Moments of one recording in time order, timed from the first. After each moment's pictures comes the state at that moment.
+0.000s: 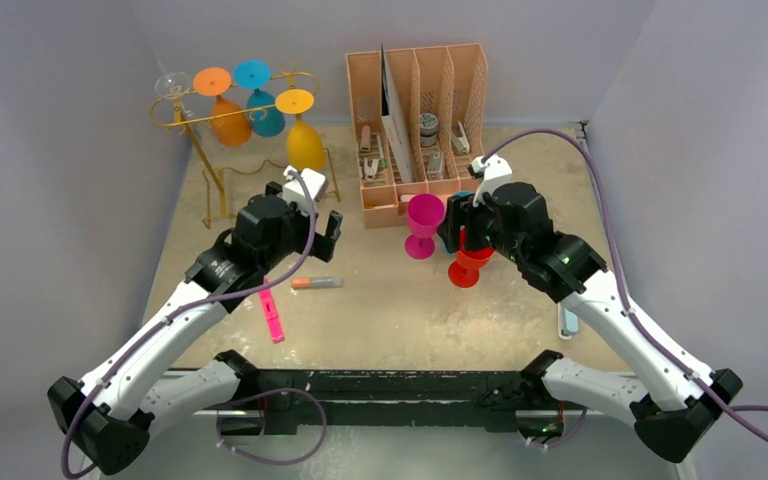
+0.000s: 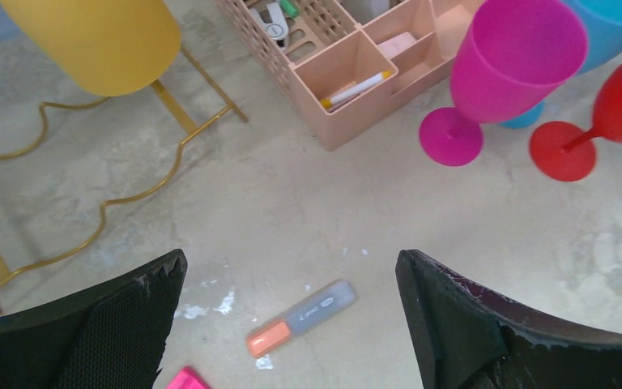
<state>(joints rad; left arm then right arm) -0.62 0.92 0.91 -0.40 -0.19 0.01 0.65 1.01 1.11 -0.62 0.12 0.26</state>
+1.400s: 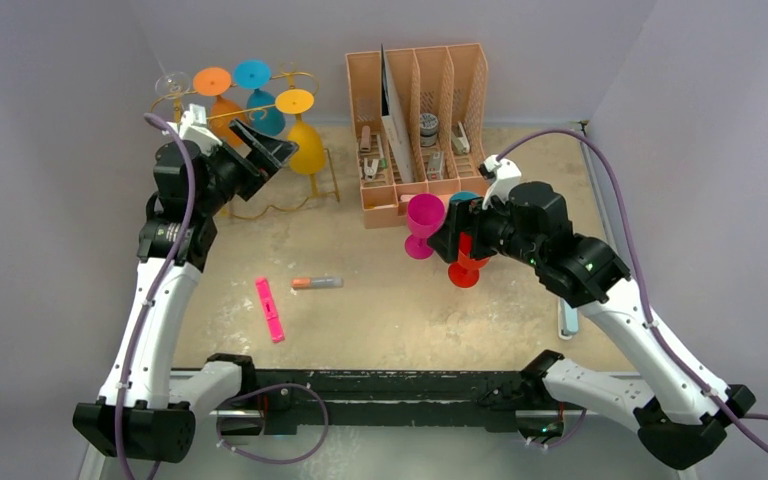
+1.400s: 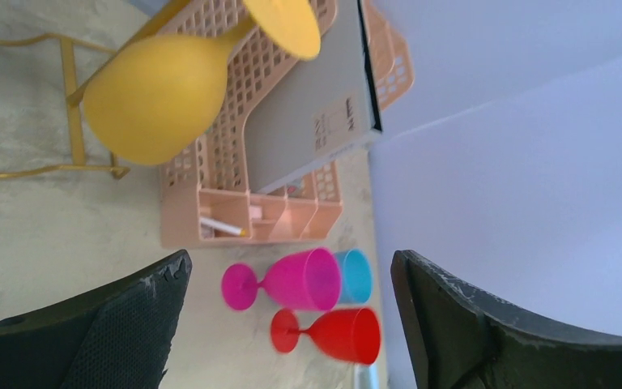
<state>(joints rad) -0.08 1.04 1.20 -0.39 0.31 -0.84 0.65 0.97 1.21 -0.75 -0.07 0.41</state>
